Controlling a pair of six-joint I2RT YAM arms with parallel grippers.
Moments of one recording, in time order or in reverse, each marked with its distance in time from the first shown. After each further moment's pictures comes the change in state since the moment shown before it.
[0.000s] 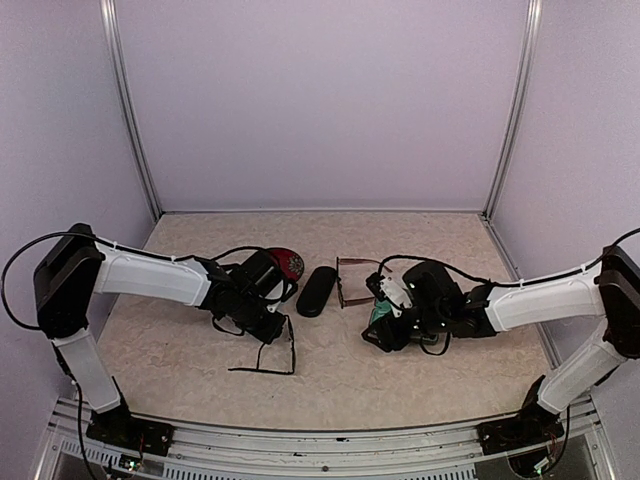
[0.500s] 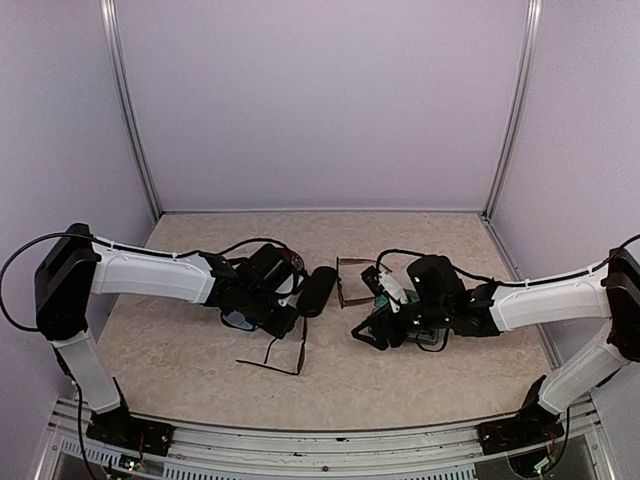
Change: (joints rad) left arm -0.048 0.000 0.077 -0.006 0.008 -0.047; right arm 0.000 -0.032 0.000 0.075 -0.148 0.015
